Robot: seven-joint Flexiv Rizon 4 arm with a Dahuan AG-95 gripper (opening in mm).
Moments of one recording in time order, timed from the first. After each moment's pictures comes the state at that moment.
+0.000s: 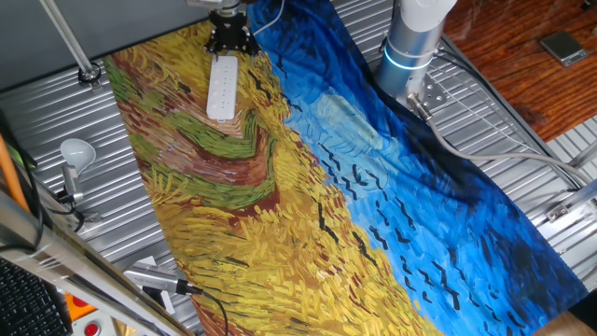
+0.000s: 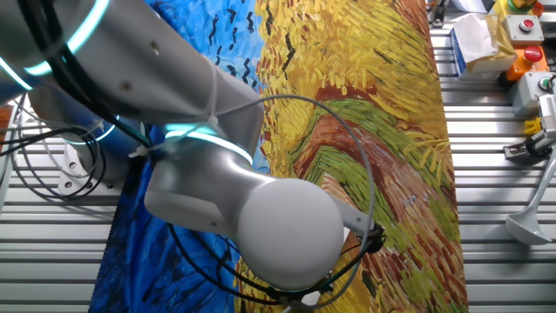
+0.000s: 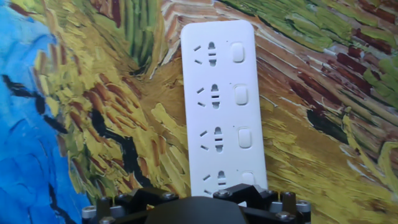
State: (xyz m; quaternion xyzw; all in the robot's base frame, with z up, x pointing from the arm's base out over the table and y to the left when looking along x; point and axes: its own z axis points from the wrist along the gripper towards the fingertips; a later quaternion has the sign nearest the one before) arm 0.387 -0.266 0.035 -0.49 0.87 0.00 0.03
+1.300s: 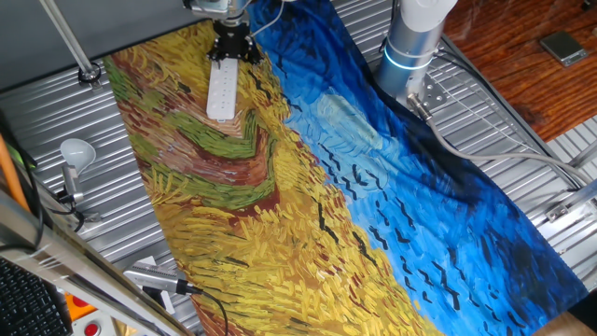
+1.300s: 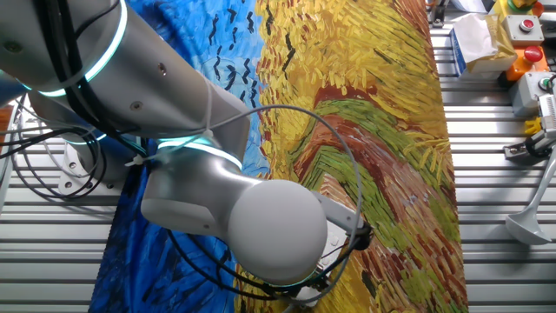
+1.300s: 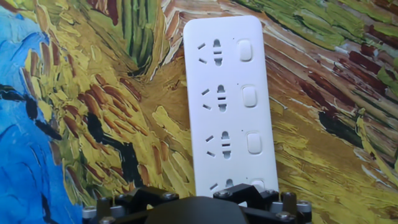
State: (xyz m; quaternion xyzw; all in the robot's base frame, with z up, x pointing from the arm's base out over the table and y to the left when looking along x) arm 0.385 -0.259 0.016 -0.49 0.87 0.00 0.04
